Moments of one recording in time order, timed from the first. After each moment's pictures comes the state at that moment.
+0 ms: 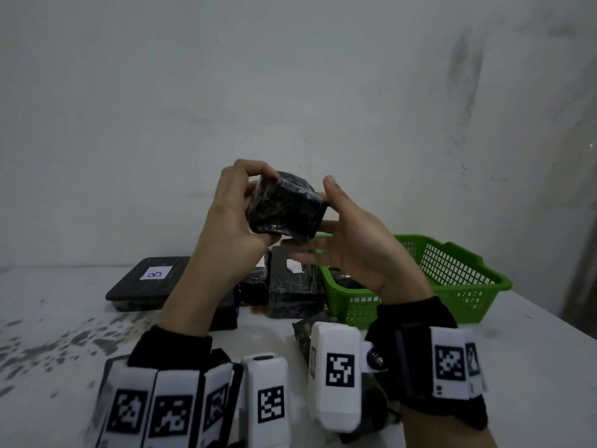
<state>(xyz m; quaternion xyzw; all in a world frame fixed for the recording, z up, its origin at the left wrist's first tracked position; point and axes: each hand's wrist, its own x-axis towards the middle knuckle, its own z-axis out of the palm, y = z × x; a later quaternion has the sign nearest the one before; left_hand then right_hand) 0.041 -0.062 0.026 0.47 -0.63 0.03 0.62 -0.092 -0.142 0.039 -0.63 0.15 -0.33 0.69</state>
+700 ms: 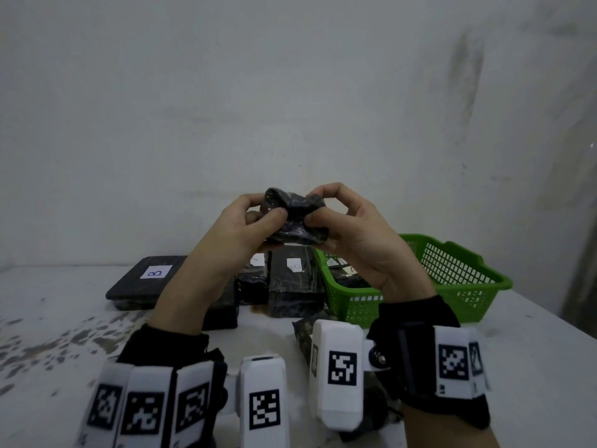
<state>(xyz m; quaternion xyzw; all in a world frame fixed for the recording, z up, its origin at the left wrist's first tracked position) 0.035 -0.061 0.029 0.53 -0.50 -0.20 0.65 -0.094 -0.143 0.038 -0.68 0.10 -0.39 0.60</state>
